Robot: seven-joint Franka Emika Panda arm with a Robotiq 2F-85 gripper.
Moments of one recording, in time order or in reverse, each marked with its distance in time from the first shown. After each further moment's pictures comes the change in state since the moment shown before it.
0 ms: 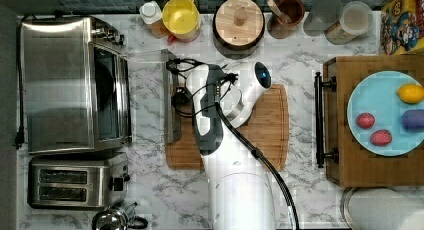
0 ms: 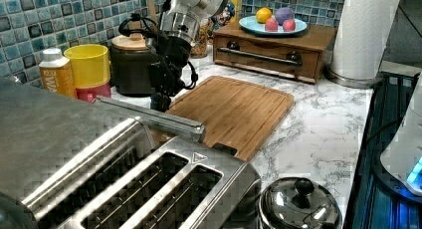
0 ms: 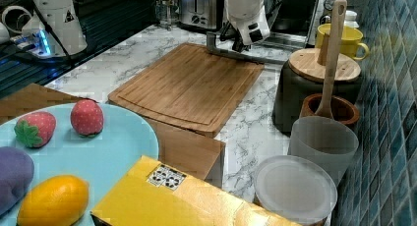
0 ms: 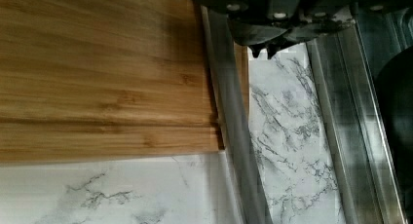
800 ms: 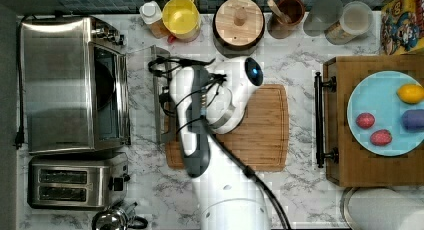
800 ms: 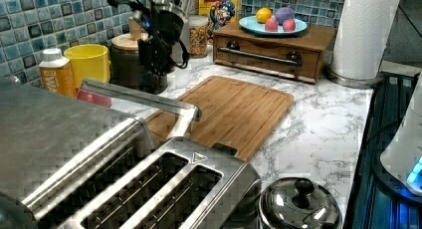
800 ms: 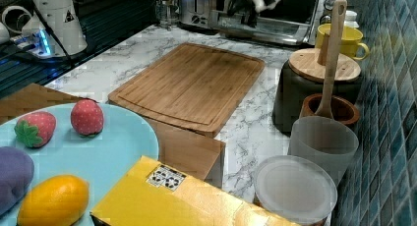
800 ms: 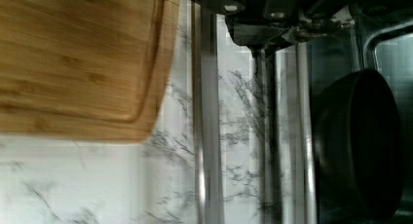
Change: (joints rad) arm 0.008 -0.140 0.063 -0.016 -0.073 -0.015 0.000
